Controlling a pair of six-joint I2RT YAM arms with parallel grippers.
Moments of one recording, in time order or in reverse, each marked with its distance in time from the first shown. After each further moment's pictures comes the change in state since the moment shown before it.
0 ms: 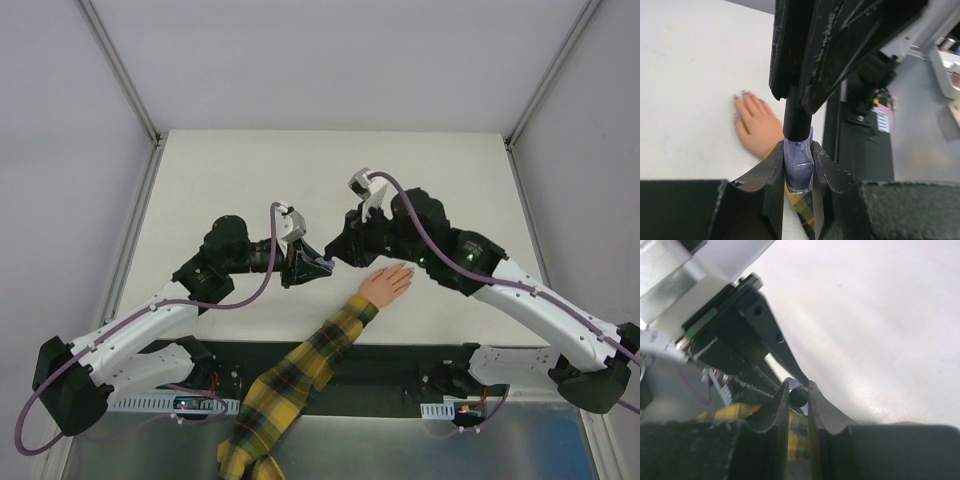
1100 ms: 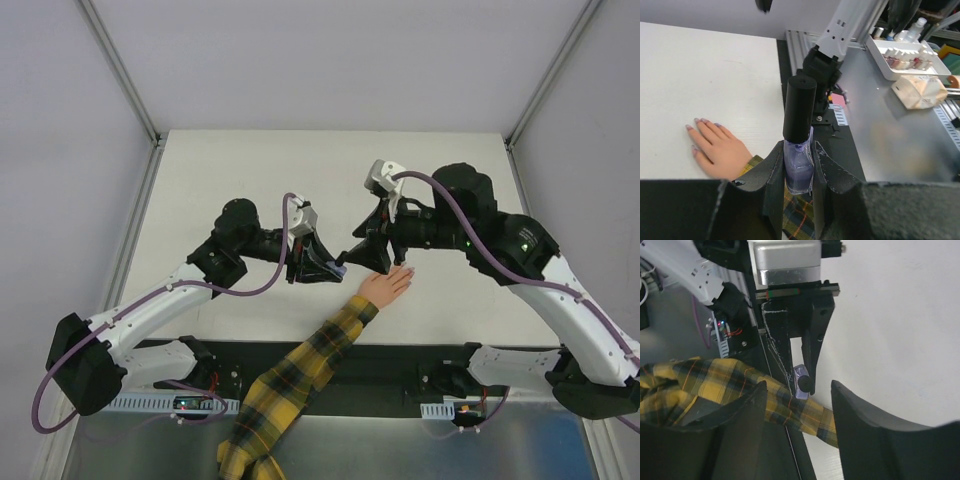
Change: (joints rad) left arm 0.004 0.123 0.083 0.100 0.280 -0.043; right arm -0.028 -0.013 0.272 -0.282 -0.085 -0.260
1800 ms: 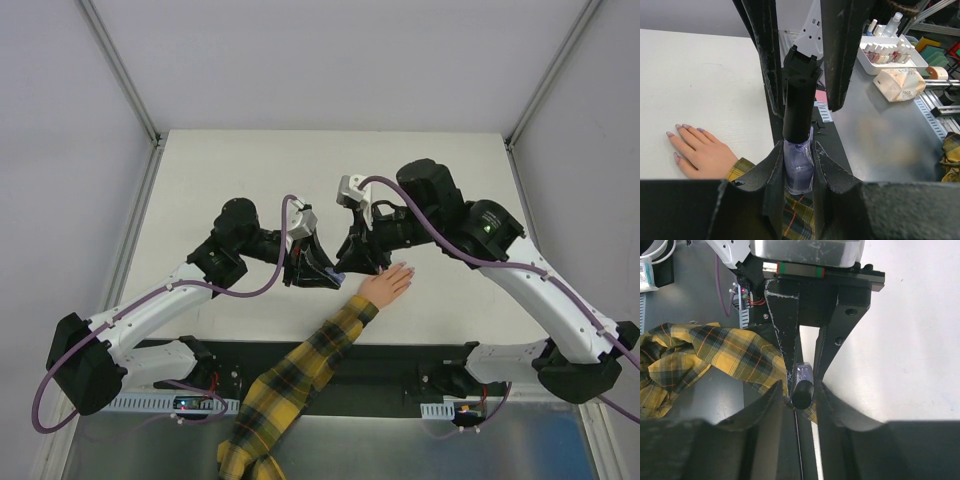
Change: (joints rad) left arm -0.001 0.004 0.006 0.018 0.109 -0.033; right arm -0.012 0.125 0.021 -0.090 -0.229 -0.151
